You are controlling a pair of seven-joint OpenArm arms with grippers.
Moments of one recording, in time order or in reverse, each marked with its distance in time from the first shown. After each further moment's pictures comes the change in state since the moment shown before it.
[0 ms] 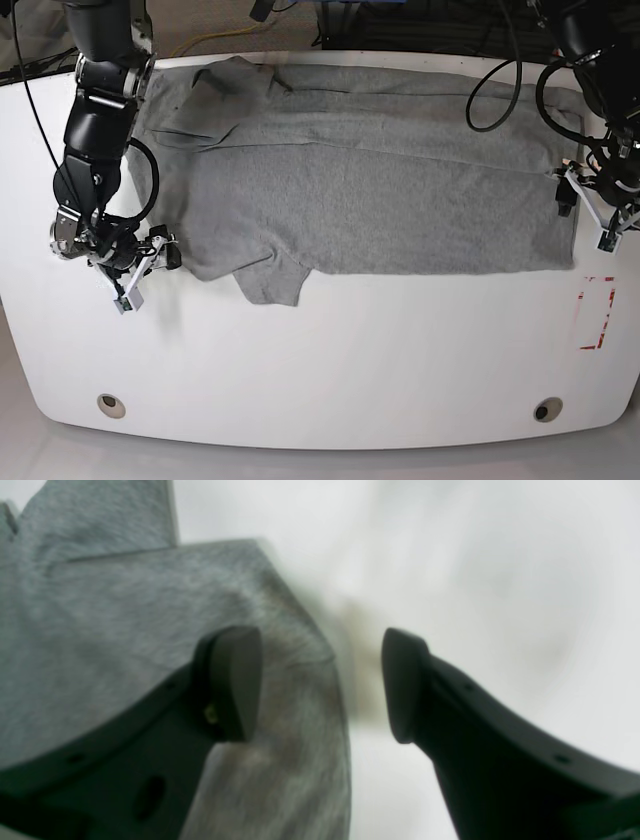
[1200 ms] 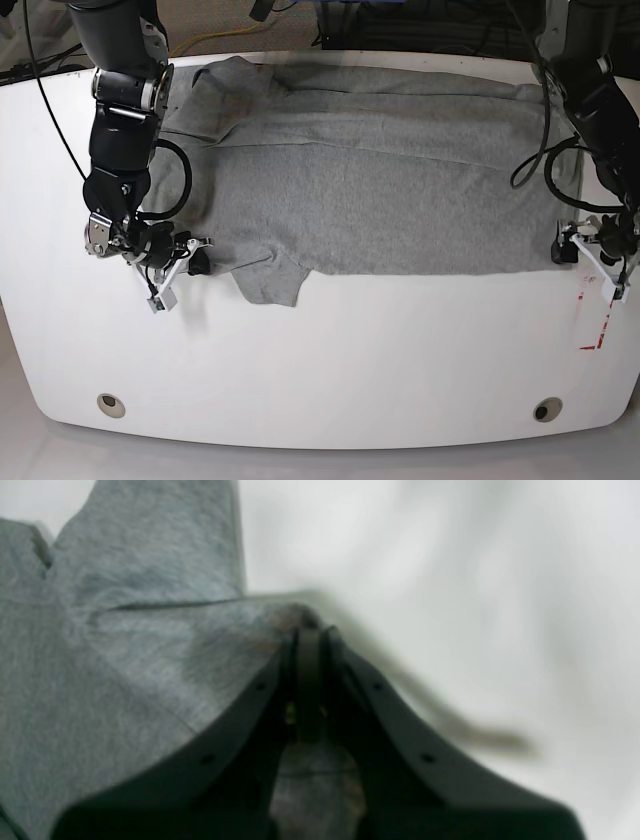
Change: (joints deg) left arm -25.1 -3.1 -0.3 -37.9 1.2 0.2 -1.7; right arm 2.8 -4.8 -1.8 -10.8 -1.9 0.0 9.1
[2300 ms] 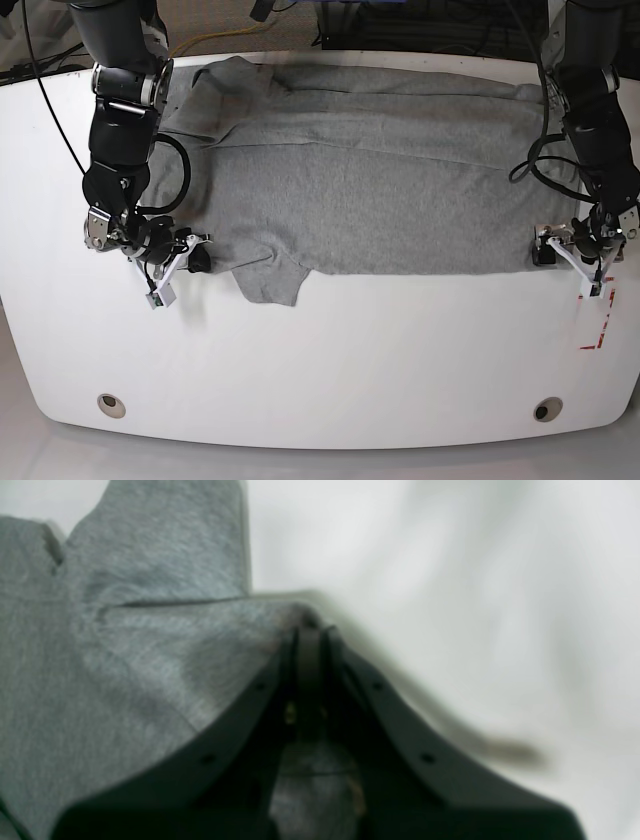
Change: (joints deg) left arm -2.4 -1.4 10.3 -18.4 5.9 9.5 -20.3; right arm -1.4 0.2 0.1 0.3 1.1 0.2 1.0
